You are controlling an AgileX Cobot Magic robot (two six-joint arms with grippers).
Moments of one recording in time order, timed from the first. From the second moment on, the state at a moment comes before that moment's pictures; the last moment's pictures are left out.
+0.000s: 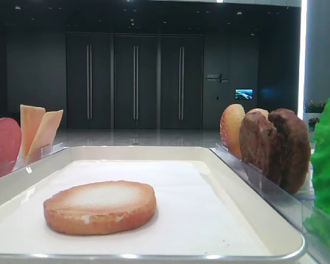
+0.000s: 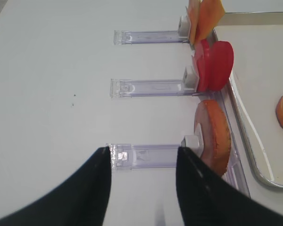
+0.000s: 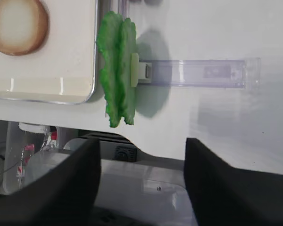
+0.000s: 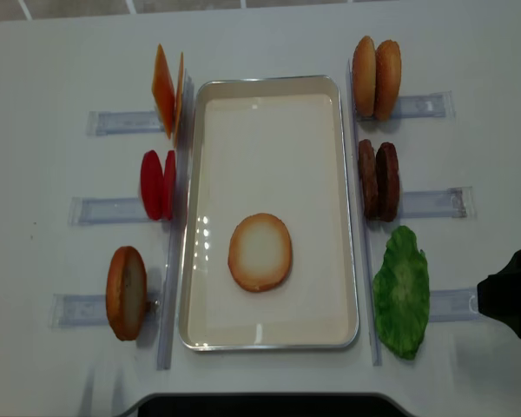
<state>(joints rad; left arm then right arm) 0.04 -0.02 -0.47 0.01 1.11 0.02 0.52 0.77 -0.76 0.15 1.22 0.42</state>
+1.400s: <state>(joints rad) 0.04 -0.02 -0.47 0.01 1.11 0.02 0.55 1.17 -0.72 0.23 0.92 0.32</state>
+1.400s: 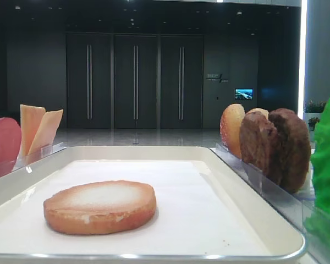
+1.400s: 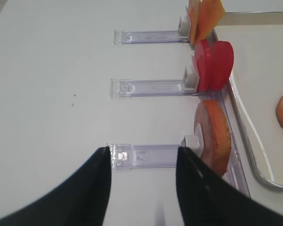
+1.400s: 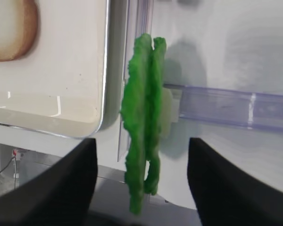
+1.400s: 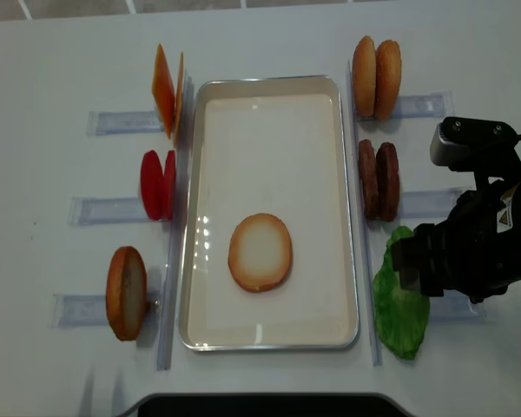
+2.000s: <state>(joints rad) 0.04 -0.02 -0.47 0.01 1.11 0.02 0.59 1.20 -0.72 0.25 0.88 0.31</state>
